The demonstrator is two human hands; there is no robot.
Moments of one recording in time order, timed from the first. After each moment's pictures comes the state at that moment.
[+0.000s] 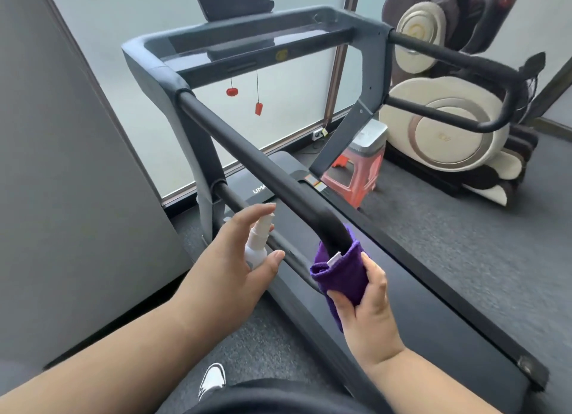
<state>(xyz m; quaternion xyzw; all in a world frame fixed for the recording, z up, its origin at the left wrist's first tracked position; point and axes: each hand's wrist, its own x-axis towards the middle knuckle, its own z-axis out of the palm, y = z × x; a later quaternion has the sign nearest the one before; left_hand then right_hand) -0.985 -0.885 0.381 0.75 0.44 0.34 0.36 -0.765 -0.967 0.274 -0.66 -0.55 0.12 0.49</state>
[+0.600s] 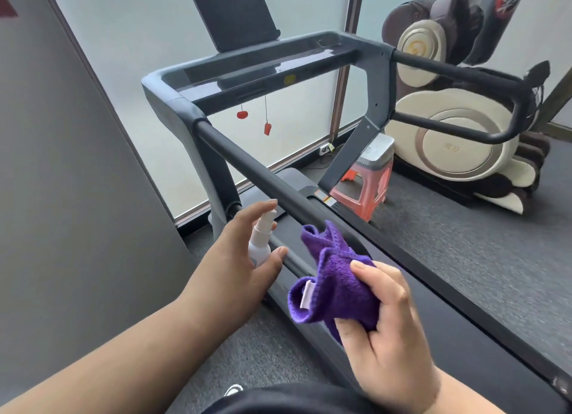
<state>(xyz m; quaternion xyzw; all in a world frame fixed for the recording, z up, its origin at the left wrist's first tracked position) -0.998 -0.849 0.405 0.76 0.44 0.35 0.32 -0.810 -0.959 0.381 -0.51 -0.65 0.02 0.56</state>
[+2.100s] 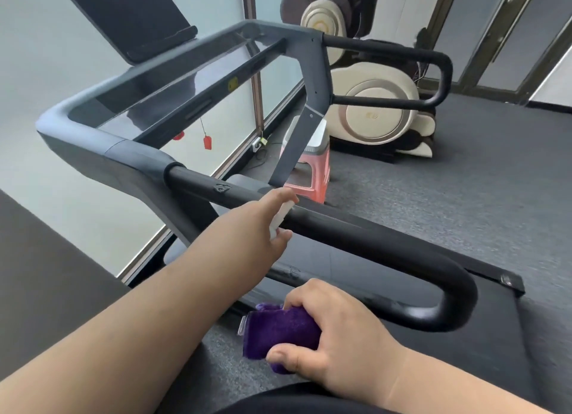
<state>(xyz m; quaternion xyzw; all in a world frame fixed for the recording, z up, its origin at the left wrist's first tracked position) -1.024 -0.638 0.432 0.93 0.29 0.14 0.18 -0.942 -0.814 0.389 -0.73 -0.59 0.22 0.27</state>
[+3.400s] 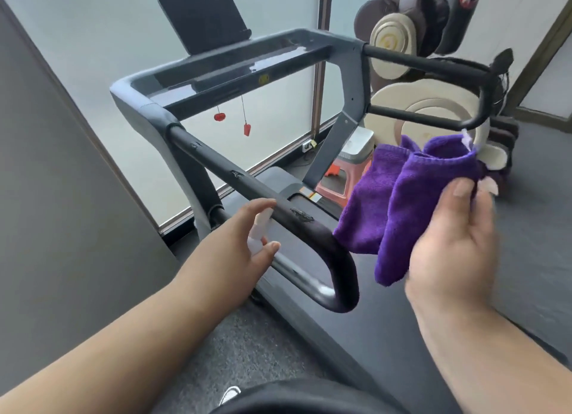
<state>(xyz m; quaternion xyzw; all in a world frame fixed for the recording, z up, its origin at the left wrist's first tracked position) -0.980 -0.833 0.415 0.83 0.45 0.23 0.23 -0.760 -0.931 0.449 -0.56 -0.32 0.03 0.76</state>
